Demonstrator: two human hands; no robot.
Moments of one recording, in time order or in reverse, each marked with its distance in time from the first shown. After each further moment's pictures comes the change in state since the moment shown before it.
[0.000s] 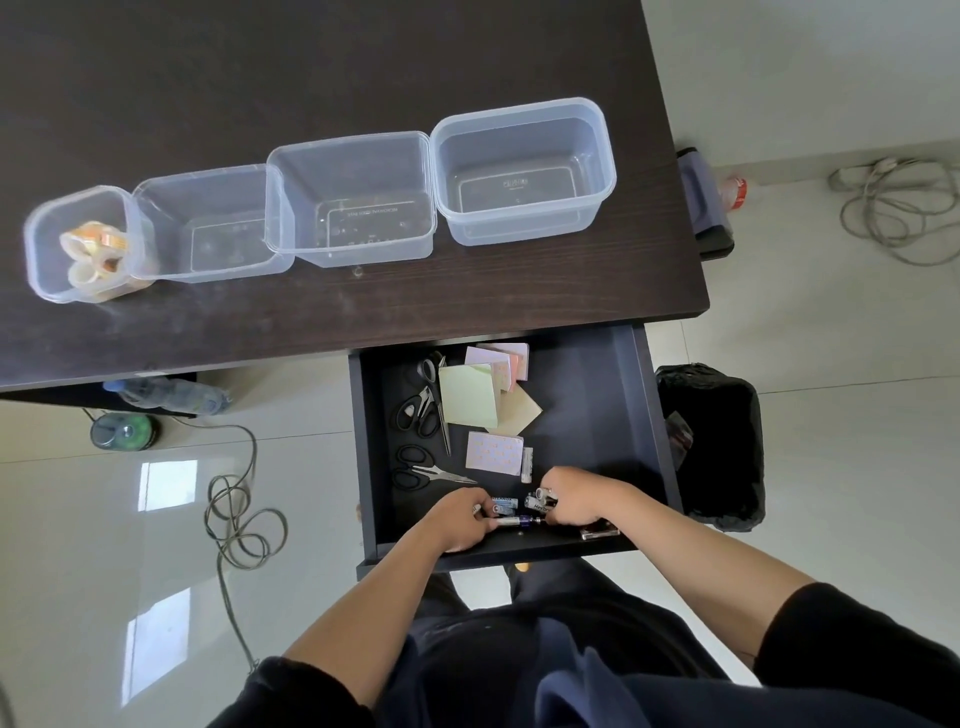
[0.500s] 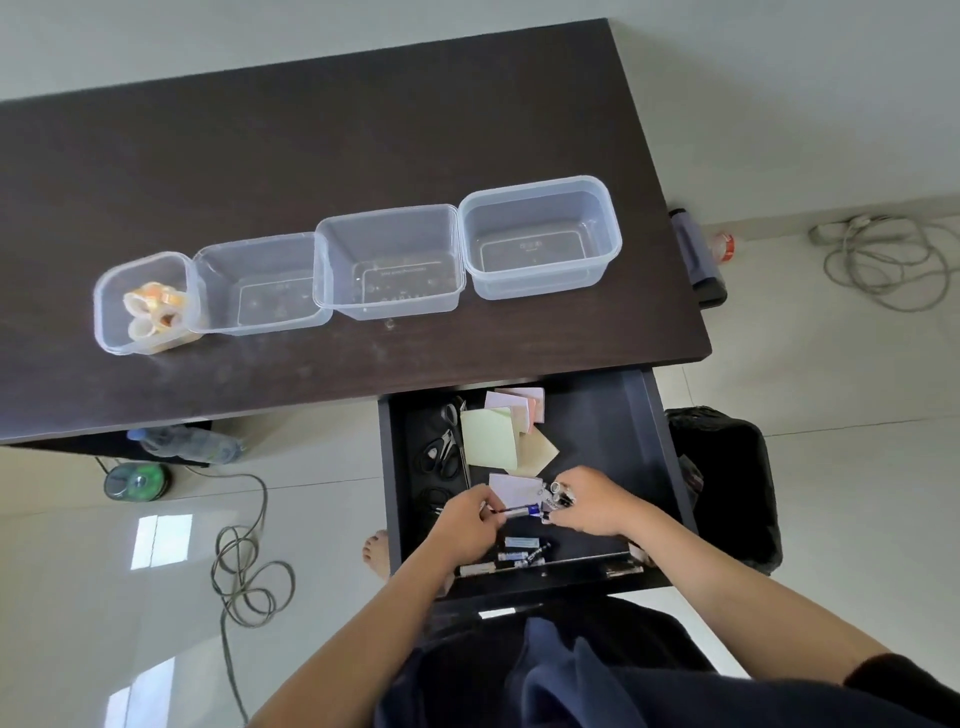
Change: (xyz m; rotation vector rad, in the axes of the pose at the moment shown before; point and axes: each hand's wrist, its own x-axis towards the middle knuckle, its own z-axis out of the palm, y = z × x) left_hand -0.027 0.021 -0.046 -0.168 0.235 0.082; right_hand -0.026 -0.022 -0.030 0.328 0.297 -0.050
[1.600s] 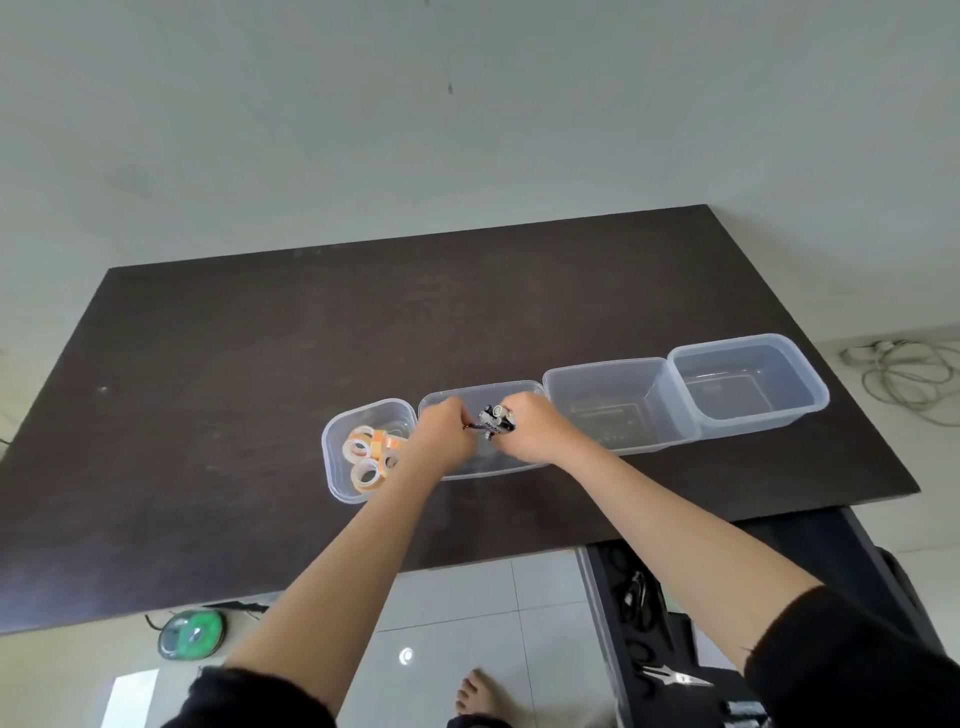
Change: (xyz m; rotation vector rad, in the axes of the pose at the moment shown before) left_hand 0.047 -0.025 -0.395 0.210 0.372 0.179; right_hand 0.118 -0.415 -0.024 -0.072 0.436 -0.220
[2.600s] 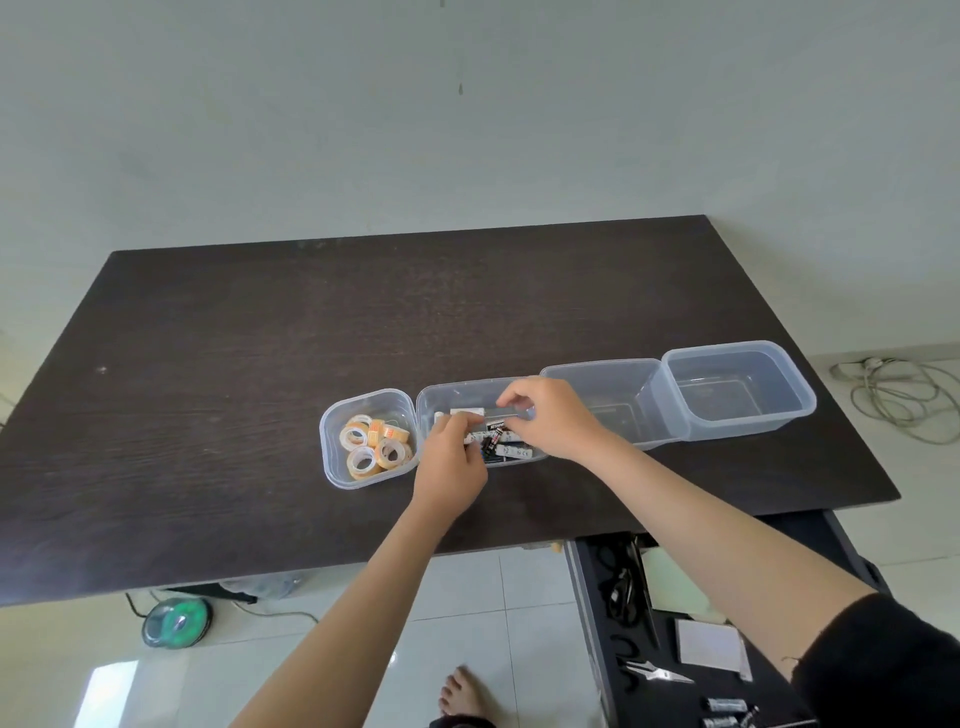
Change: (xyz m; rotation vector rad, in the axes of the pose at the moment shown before) left_hand -0.046 -0.009 0.038 -0.246 0.274 0.200; right_hand -0.012 0.018 -0.016 -0.039 0.154 -0.210
